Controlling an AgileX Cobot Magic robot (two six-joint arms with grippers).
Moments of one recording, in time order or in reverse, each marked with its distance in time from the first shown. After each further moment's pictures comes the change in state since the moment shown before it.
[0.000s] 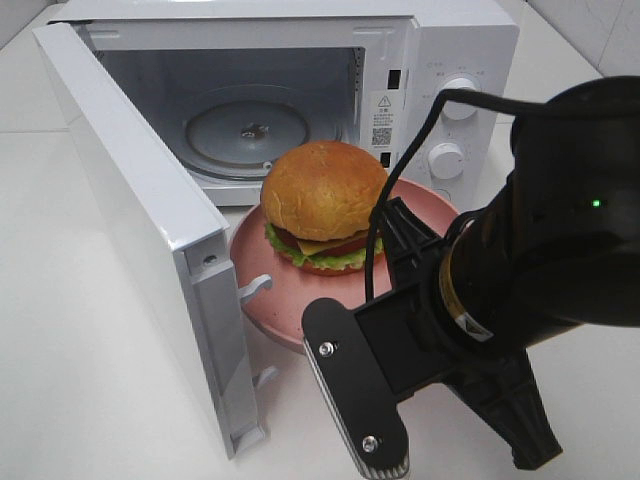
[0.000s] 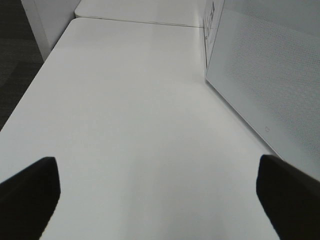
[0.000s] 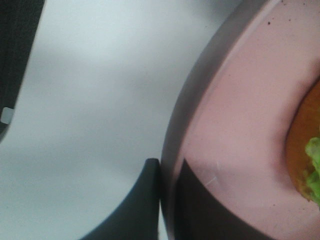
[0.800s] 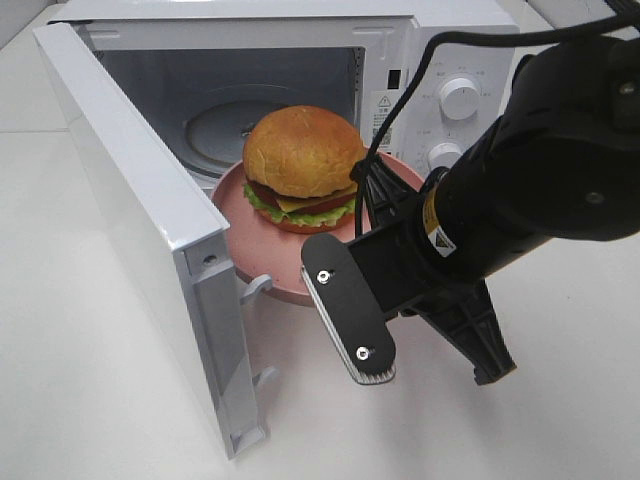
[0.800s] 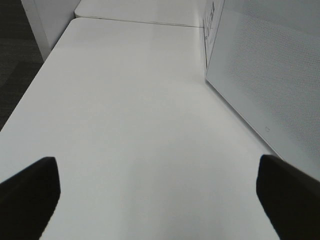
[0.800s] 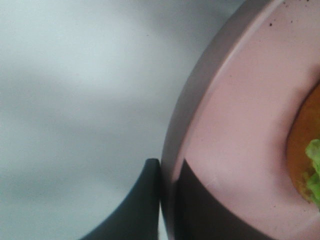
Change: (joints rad) left arm 0.000 0.000 0.000 0.000 0.000 0.000; right arm -0.194 0.080 -0.064 0.096 -0.197 -0.285
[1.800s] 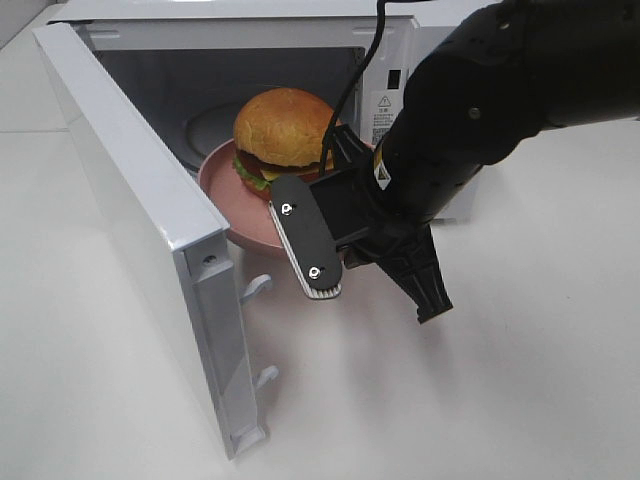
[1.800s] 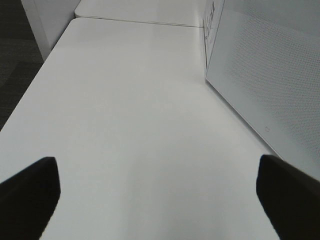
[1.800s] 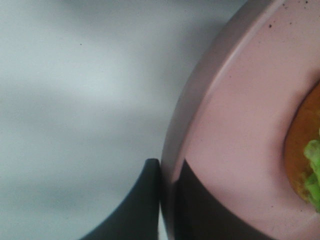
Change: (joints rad) left arm 0.000 0.000 0.000 0.000 0.000 0.000; right arm -0.101 0.186 -0.204 0.163 -0.001 -0.177
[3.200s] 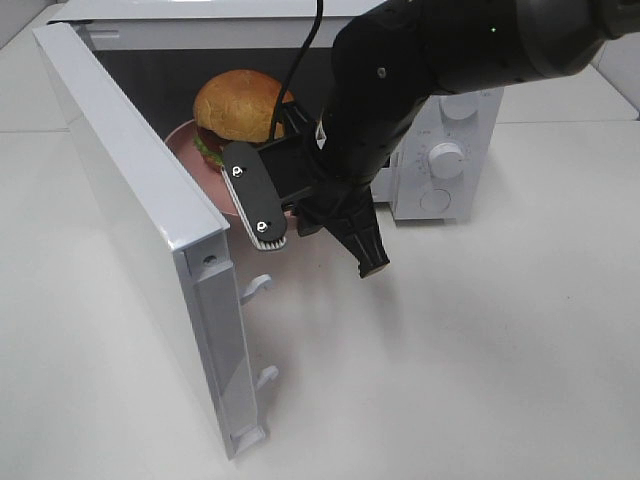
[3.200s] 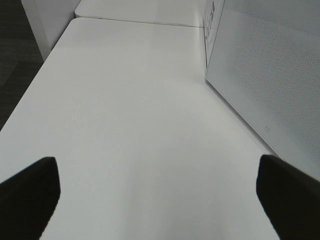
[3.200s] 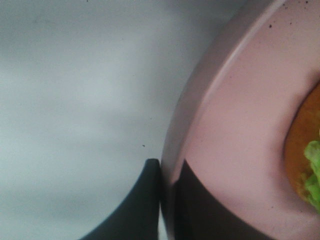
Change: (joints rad) left arm 0.000 0.000 0.000 0.000 0.000 0.000; right arm -0.023 0.184 -0.253 0.097 0.034 -0.133
